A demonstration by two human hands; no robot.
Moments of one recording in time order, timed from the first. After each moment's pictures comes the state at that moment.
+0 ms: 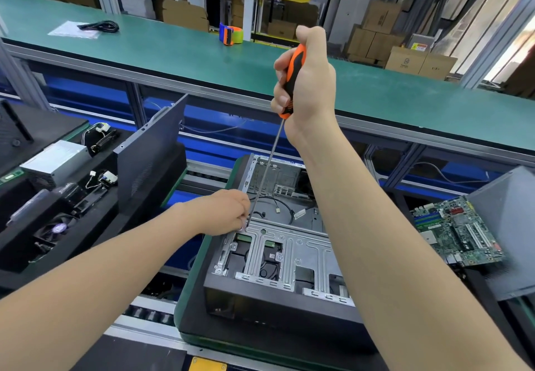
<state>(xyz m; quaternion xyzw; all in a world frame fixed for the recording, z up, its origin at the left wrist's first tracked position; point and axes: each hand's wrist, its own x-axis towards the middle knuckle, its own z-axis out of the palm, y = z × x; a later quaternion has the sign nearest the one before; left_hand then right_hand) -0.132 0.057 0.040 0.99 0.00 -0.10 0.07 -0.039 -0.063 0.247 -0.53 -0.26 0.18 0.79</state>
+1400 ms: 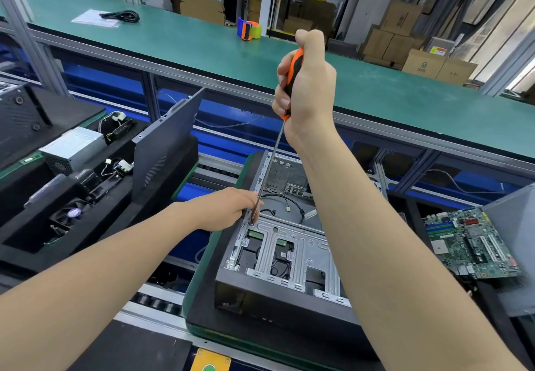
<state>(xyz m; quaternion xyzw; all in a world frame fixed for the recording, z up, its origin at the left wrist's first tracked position) -0.153 0.074 0.022 0.96 0.01 -0.01 0.28 -0.057 -0.035 0.235 -0.54 -0.27 0.18 0.78</state>
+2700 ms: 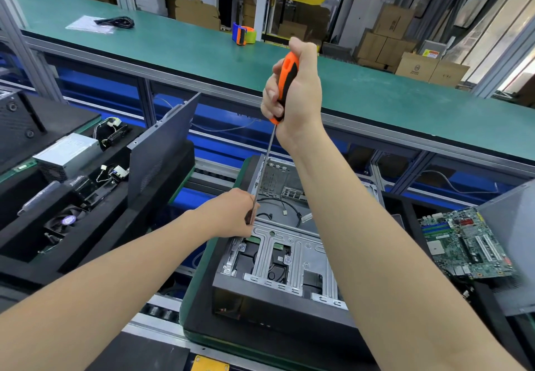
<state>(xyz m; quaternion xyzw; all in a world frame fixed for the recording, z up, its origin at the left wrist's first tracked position) -0.139 0.049 0.034 0.98 0.08 -0.01 0.16 -0.047 -0.028 0.229 -0.48 -0.28 0.27 0.78</state>
